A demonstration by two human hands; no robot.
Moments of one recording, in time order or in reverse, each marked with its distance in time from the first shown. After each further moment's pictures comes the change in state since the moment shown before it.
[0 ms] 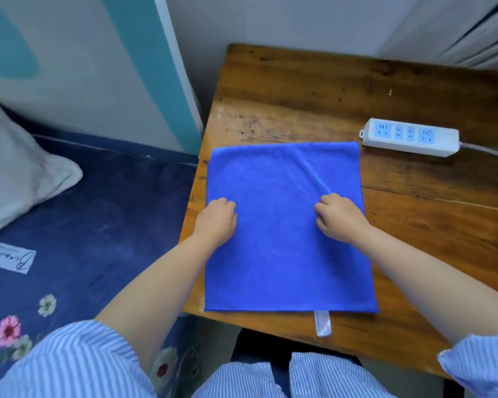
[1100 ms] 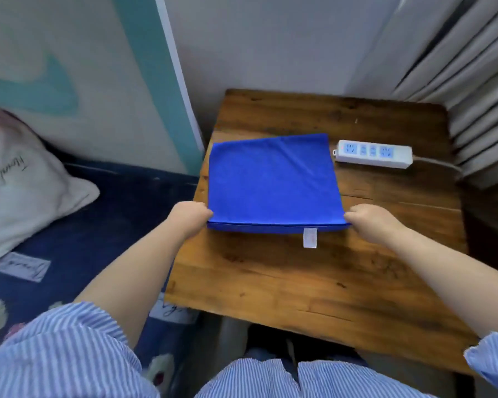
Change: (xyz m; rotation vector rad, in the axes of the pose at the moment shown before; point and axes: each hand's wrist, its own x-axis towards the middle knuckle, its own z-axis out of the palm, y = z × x) left_hand -0.045 -0.013 -0.061 0.591 -0.113 0.139; right_hand -0.083 0.062 -0.029 -0.166 -0.013 -0.033
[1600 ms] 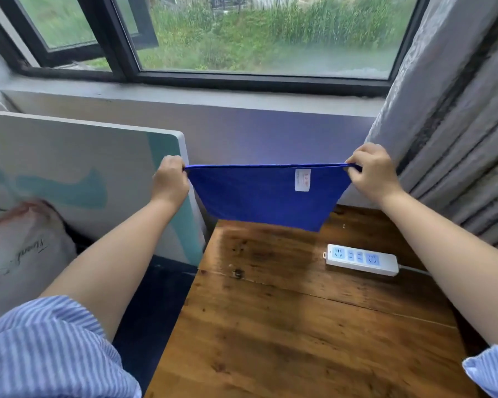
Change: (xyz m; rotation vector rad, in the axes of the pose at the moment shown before) left_hand 0.023 -0.104 -0.208 -0.719 1.007 -0.518; right_hand 0.053 0.105 -0.236 0.423 1.115 0.154
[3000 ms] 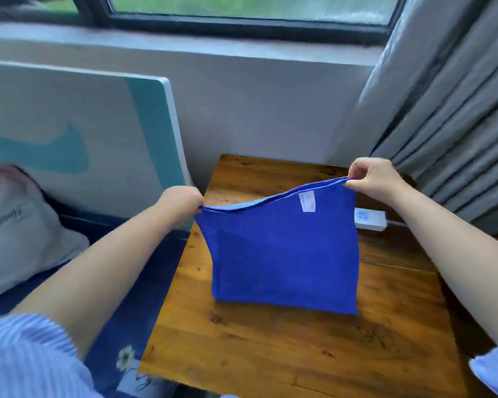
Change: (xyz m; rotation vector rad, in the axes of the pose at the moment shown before) left_hand -0.093 -0.015 0.031 0.510 -0.716 0.370; right_hand -0.088 -0.002 0.000 0.152 -0.457 0.338
